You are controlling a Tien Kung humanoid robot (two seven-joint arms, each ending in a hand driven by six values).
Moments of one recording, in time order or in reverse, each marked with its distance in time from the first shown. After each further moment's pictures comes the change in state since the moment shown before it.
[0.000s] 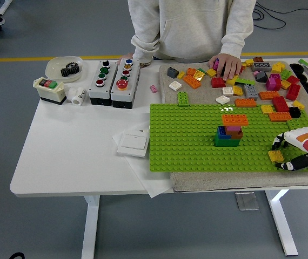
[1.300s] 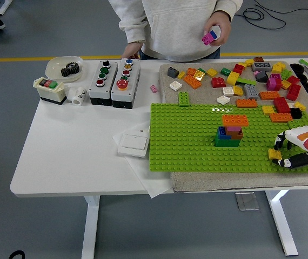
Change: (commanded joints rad) left arm -0.008 0.001 0.005 0.000 0.000 0.007 0.005; right arm 0.002 0.009 -0.007 -0.026 0.012 -0.035 0.006
